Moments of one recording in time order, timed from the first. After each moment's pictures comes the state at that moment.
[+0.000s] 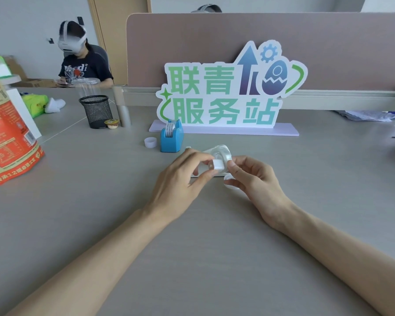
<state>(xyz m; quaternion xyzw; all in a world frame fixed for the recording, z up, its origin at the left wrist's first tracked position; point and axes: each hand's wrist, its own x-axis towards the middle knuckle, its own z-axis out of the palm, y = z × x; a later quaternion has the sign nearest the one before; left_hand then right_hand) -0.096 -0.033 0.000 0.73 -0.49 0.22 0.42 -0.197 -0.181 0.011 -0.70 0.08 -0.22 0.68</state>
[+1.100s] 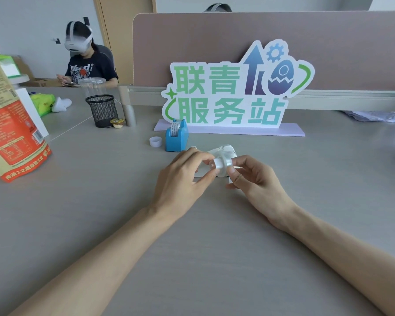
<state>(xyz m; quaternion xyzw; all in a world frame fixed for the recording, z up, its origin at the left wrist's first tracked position) -0.098 -0.032 0.002 0.76 -0.43 0.28 0.39 -0.195 -0.180 0.006 -0.76 0.01 -0.23 0.61</state>
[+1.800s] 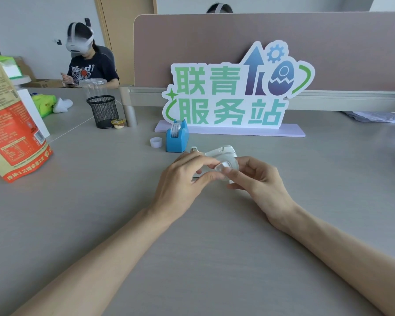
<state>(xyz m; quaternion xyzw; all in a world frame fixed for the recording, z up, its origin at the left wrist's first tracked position) -0.096 -0.032 0.003 0.72 -0.48 0.23 0.45 -0.200 -0.175 0.015 -0.72 0.07 -0.22 0.65</state>
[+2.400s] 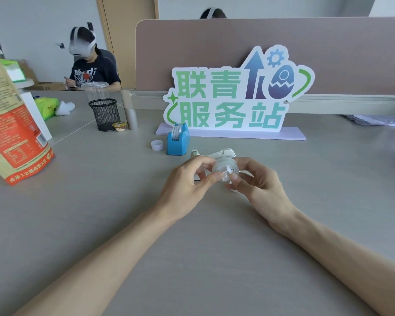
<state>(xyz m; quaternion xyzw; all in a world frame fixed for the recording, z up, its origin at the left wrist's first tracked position) -0.103 -0.033 0.010 0.73 -0.42 0.08 0.52 -0.197 -0.179 0.008 -0.73 0.01 -0.23 0.65</state>
